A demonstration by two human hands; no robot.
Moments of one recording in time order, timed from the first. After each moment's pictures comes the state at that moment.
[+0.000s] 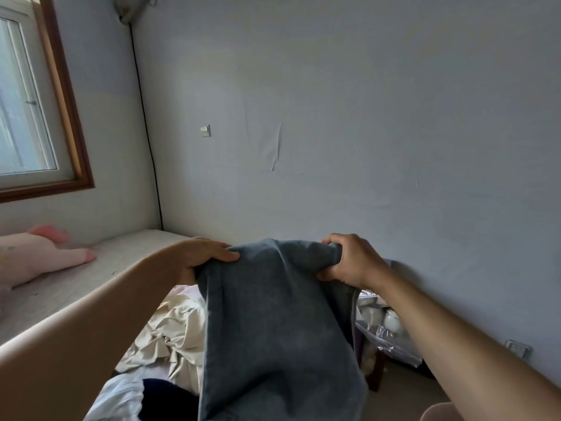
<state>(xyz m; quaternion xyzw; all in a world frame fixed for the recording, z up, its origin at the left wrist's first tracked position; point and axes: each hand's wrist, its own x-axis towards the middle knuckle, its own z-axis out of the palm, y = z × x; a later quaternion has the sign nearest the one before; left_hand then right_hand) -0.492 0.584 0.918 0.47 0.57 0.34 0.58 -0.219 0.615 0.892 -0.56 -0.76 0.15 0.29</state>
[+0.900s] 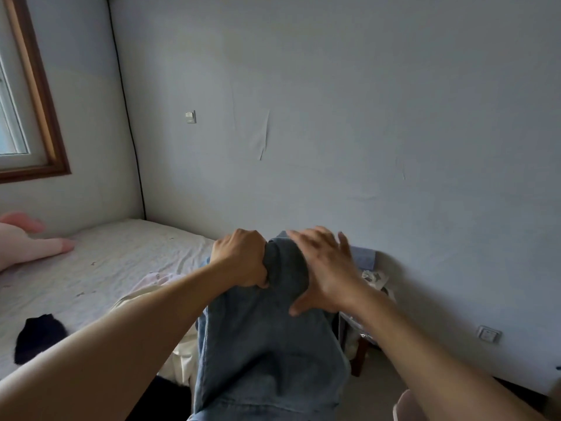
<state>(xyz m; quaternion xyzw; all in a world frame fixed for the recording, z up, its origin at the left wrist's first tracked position) -0.408 0.586 0.900 0.74 0.66 0.11 -0.03 -0.239 0.581 0.881 -0.54 -0.83 -0.08 0.11</state>
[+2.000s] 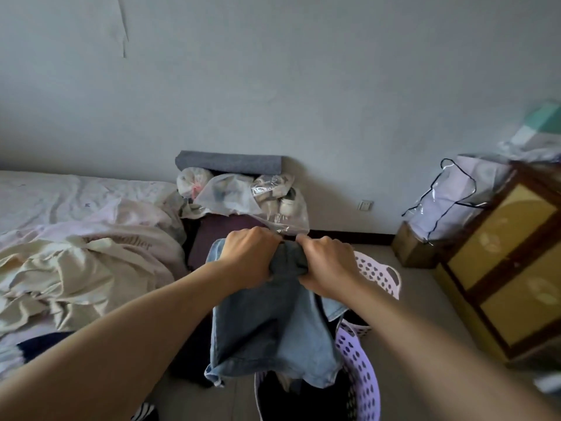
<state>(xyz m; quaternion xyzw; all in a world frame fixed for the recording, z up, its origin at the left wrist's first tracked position) -0.308 0.549 0.760 0.92 0.38 0.05 0.00 -0.160 0.482 0.741 -0.71 -0.69 -0.09 0.08</state>
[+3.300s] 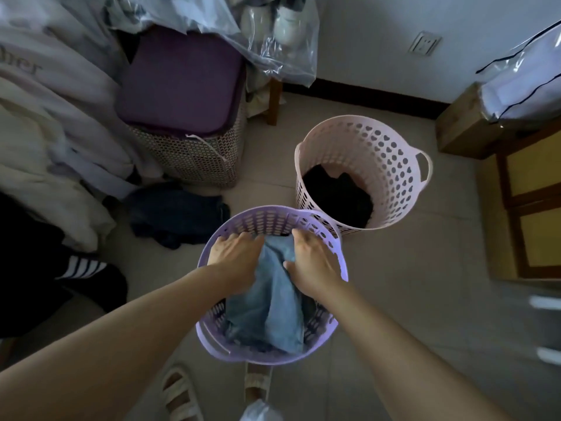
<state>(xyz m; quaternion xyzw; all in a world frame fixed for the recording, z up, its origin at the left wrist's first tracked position) -0.128 0.546 0.406 0.83 0.47 -0.22 0.19 0.016 0.493 0.404 -0.74 -0.61 0.29 -0.02</state>
